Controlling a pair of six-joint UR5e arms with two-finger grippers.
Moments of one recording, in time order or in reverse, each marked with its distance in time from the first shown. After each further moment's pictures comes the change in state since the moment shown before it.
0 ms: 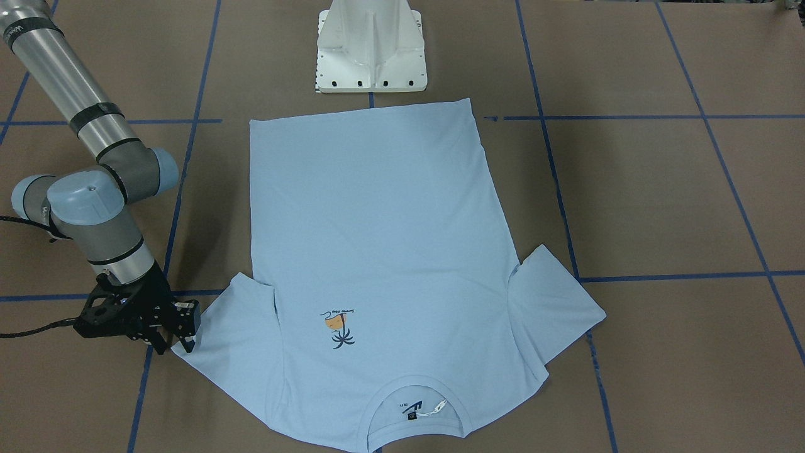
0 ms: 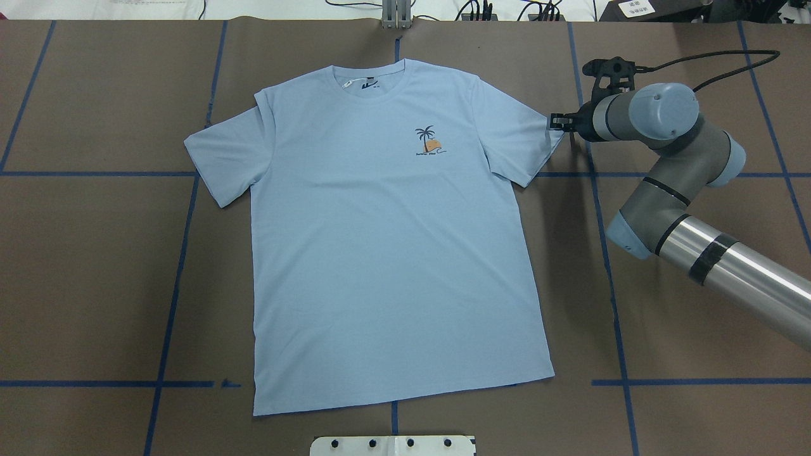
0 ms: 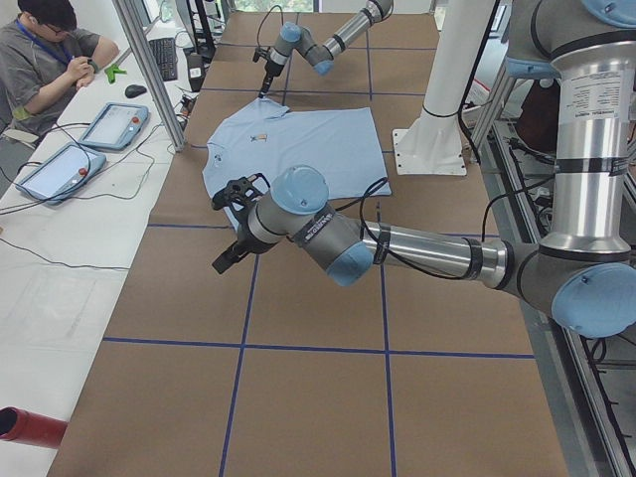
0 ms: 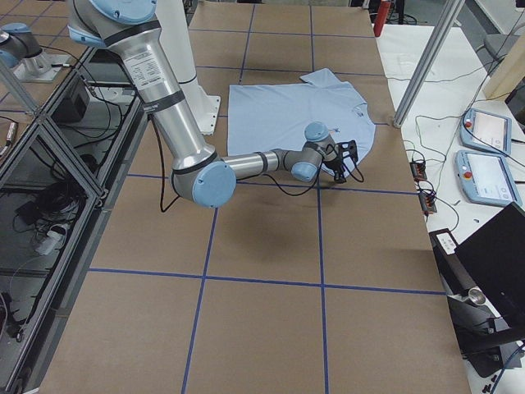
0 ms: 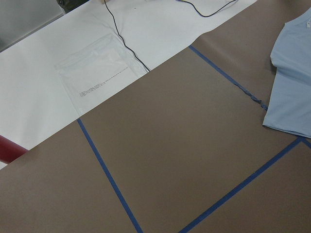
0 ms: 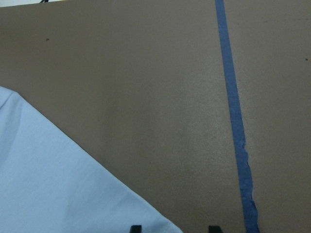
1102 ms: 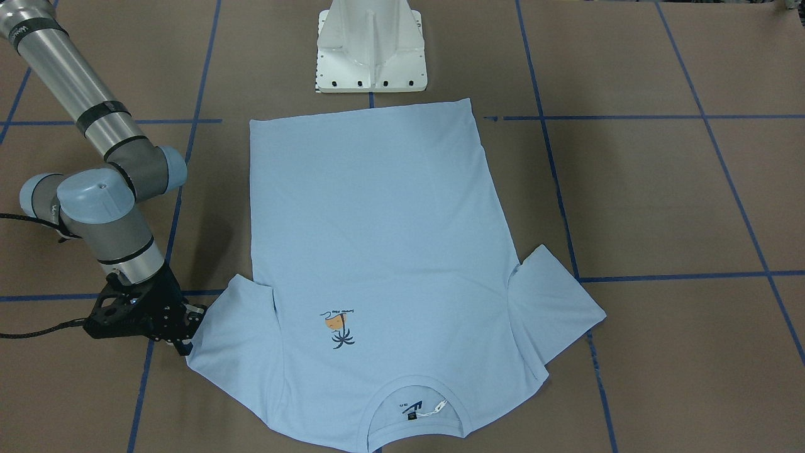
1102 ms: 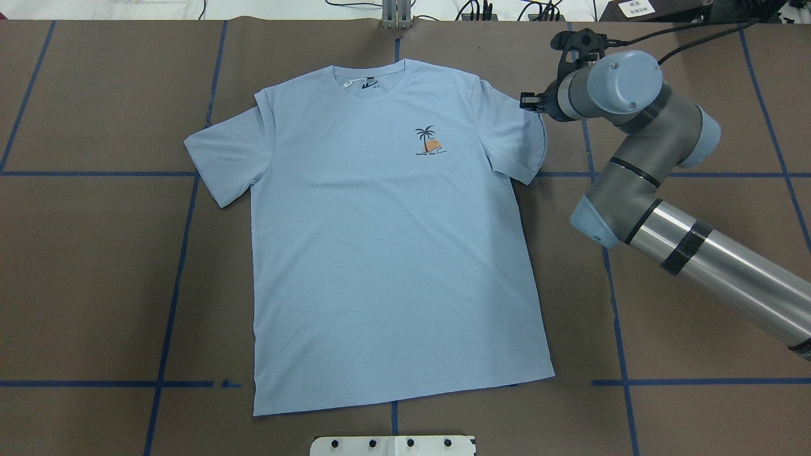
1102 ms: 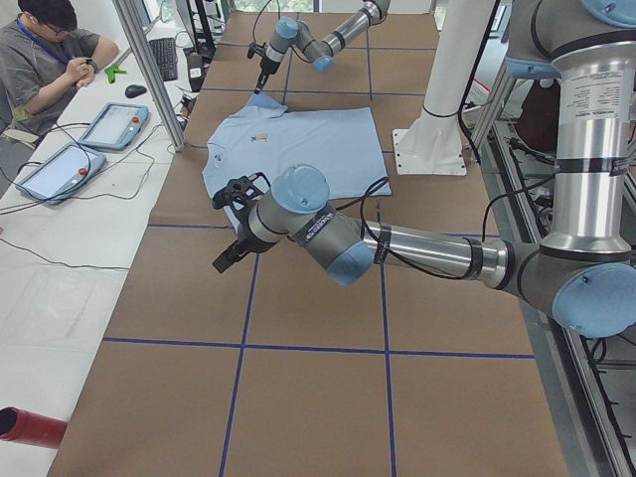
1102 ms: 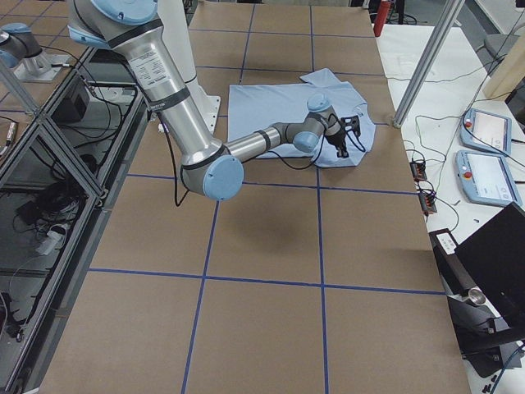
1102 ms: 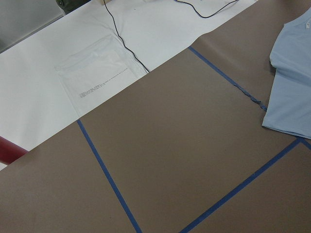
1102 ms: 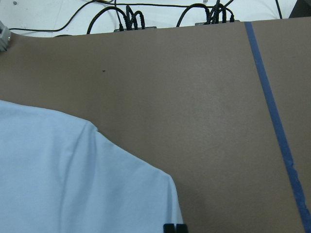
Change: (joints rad) left arm 0.000 0.001 -0.003 0.000 0.000 -0.002; right arm -0.035 0.099 0.185 -0.340 -0.070 0.047
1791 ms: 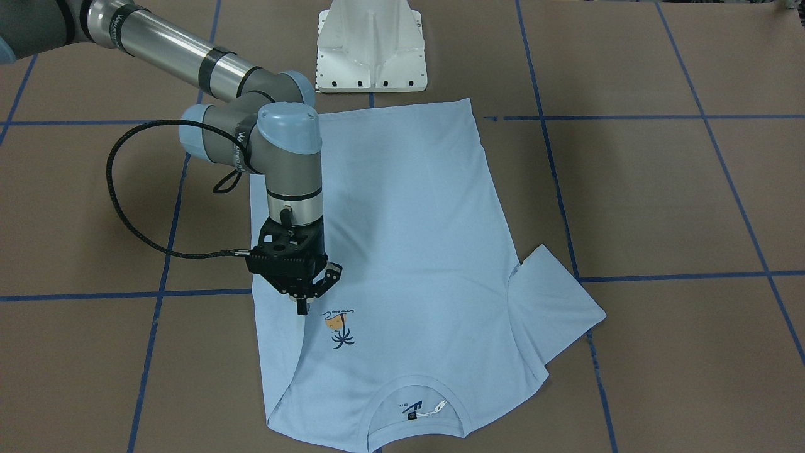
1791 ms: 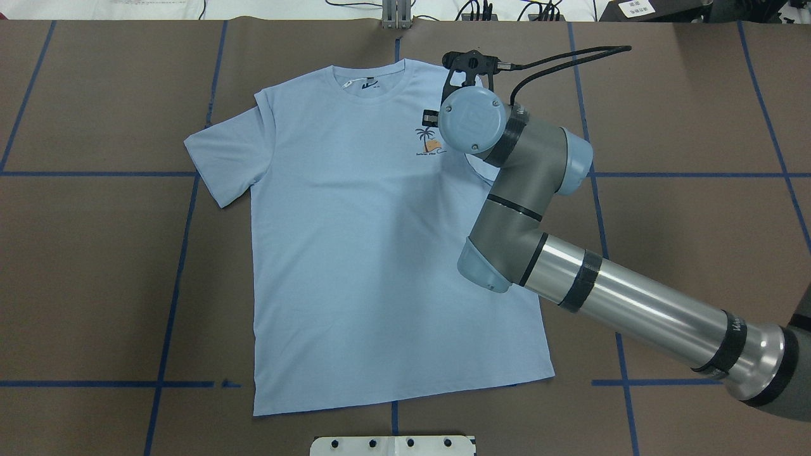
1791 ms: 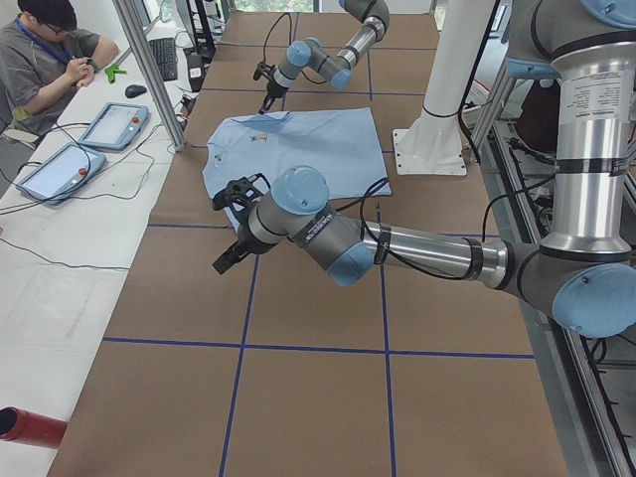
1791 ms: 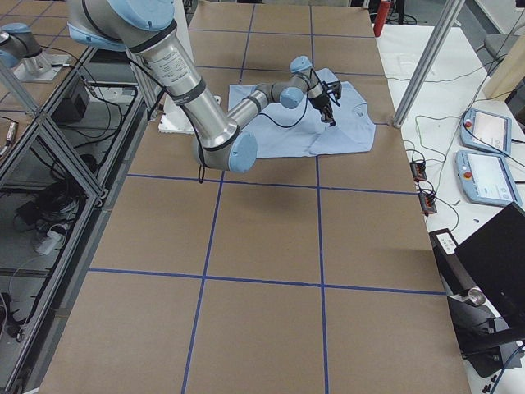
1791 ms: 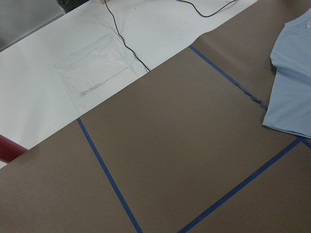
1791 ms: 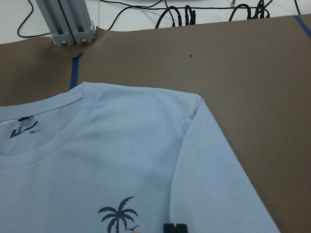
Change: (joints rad) left arm 0.000 0.000 0.002 0.000 0.000 -0.002; right arm -0.191 0.212 -0.028 -0.251 -0.246 0.163
